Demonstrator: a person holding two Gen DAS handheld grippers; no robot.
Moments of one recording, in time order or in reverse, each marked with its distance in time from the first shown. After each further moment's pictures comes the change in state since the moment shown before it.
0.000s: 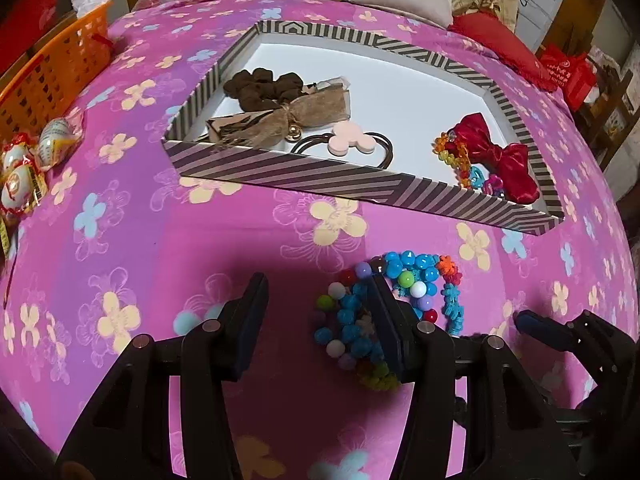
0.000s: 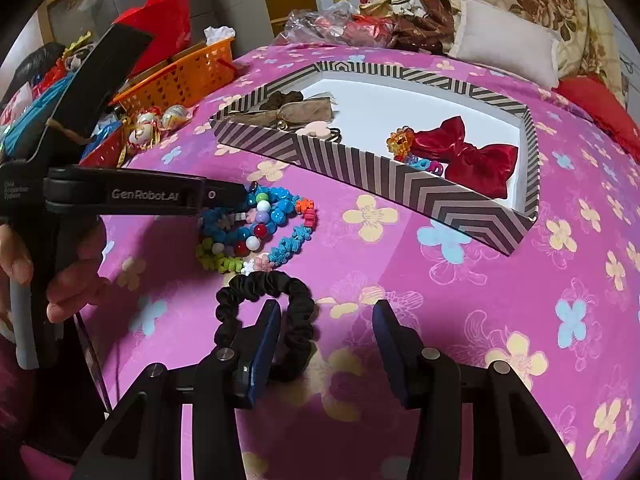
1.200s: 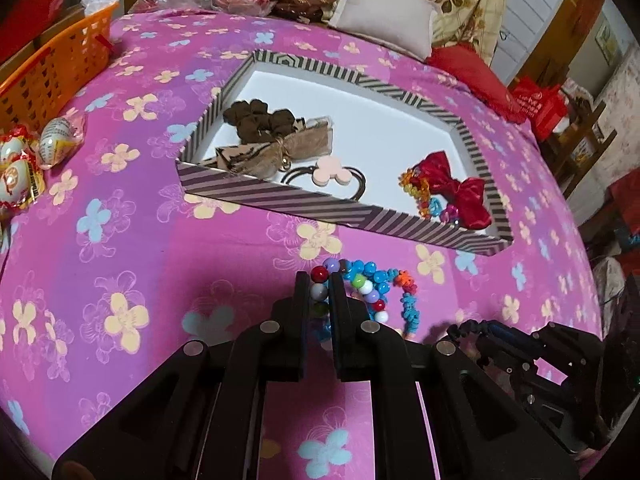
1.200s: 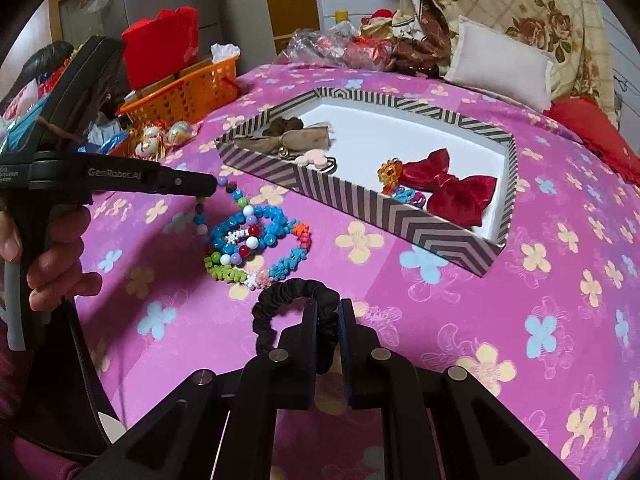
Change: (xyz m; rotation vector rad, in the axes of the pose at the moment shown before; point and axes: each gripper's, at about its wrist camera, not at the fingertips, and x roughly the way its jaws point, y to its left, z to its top) left arm -0.038 0.018 0.002 -0.057 -0.077 -0.151; right arm -0.028 -0.001 0.004 -0.016 -0.072 -0.024
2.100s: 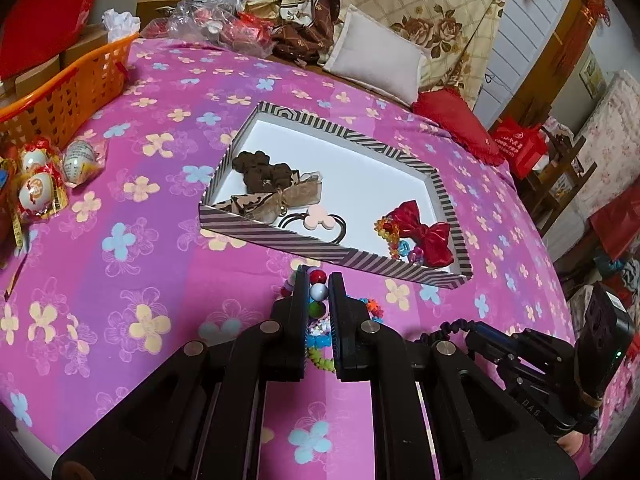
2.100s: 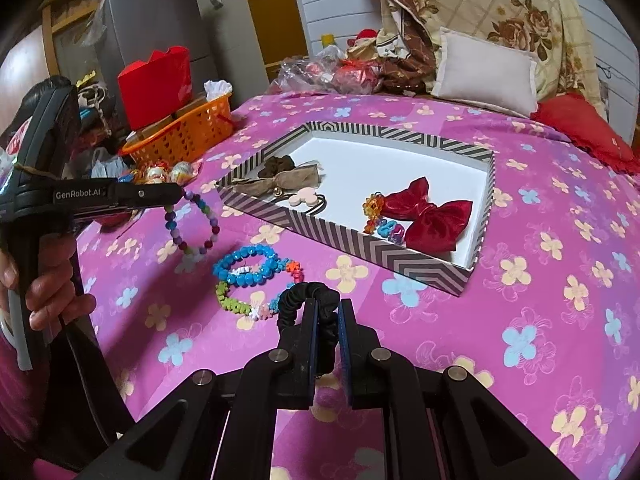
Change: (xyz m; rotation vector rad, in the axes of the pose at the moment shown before) left arm -0.051 0.009 0.003 -0.045 -0.130 -0.063; right arm -0.026 -0.014 0.011 0.069 -0.080 0.026
